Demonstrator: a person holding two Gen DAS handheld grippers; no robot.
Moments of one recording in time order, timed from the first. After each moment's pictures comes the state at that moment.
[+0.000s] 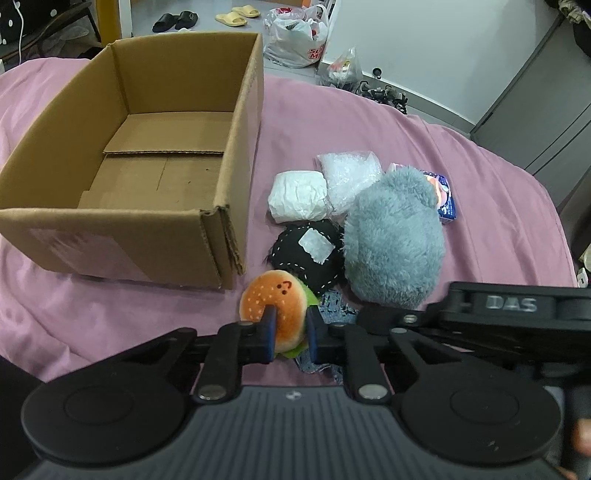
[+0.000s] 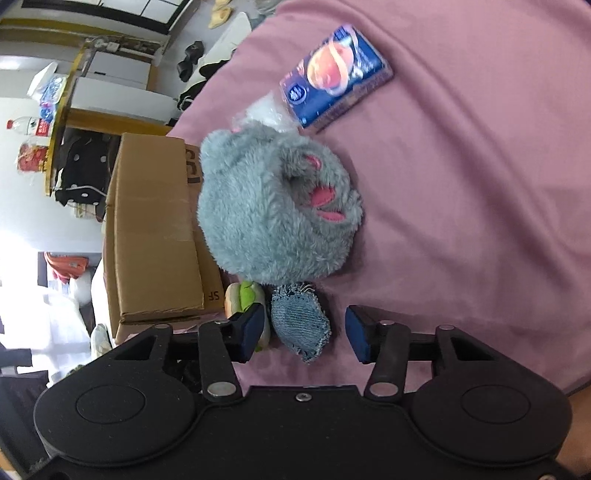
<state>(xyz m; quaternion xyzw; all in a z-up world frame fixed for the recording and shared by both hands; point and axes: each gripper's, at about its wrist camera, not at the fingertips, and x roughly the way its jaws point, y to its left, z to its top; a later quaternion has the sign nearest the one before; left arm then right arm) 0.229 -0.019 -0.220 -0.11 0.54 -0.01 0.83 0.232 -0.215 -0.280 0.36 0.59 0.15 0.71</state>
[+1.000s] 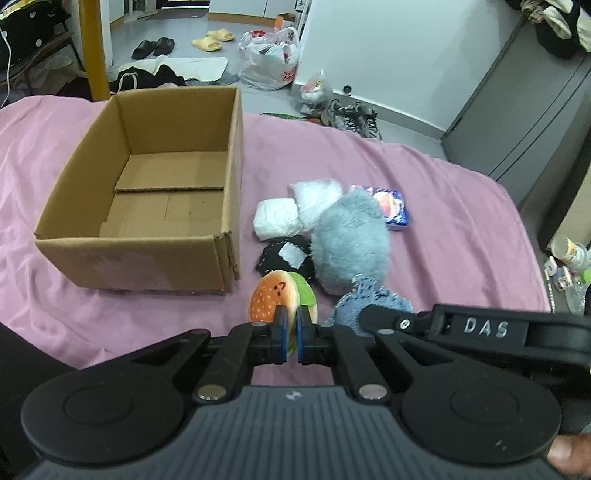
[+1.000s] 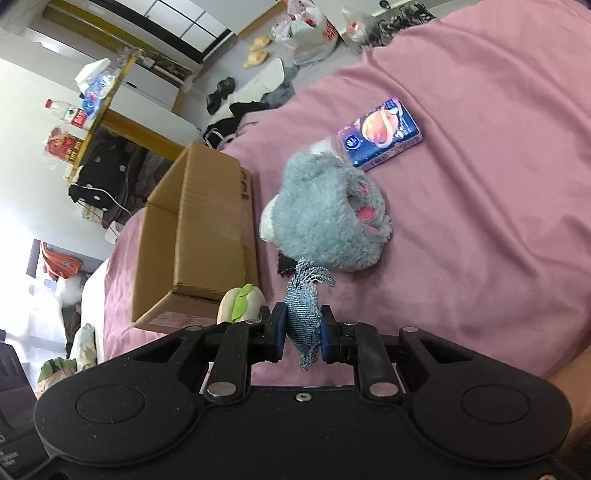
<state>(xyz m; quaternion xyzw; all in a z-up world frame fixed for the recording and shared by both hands) 0.198 -0.013 -0.162 -0.09 0.51 -0.05 0.85 0.179 -0.215 -0.218 0.30 0.51 0.15 0.79</state>
